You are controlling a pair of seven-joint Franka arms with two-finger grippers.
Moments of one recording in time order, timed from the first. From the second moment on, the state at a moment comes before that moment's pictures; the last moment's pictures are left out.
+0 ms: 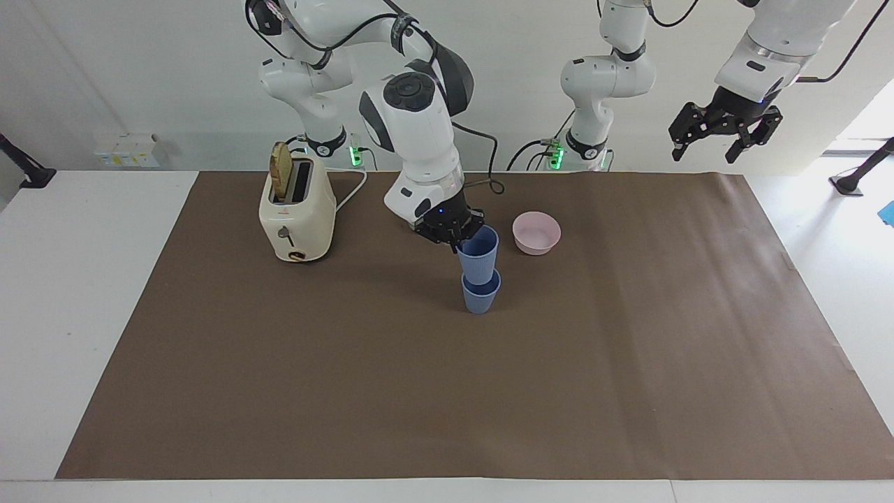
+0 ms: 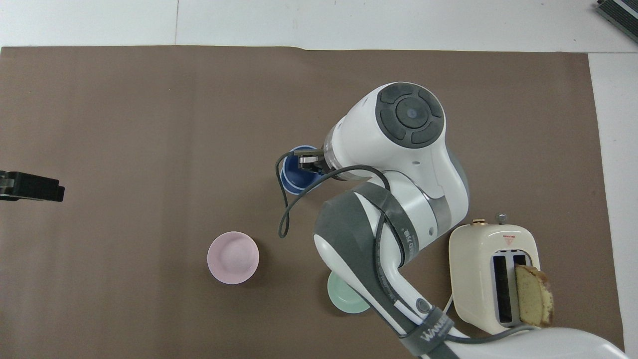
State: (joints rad) left arm -0.01 -0.13 -0.07 -1.60 -0.01 1.47 0.04; right arm 0.32 0.33 0.24 -1.52 0.09 1.98 0.53
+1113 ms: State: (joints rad) left arm -0.01 -0.13 -0.07 -1.60 -0.01 1.47 0.04; right arm 0.33 0.40 0.24 -1.55 0.09 2.05 0.53
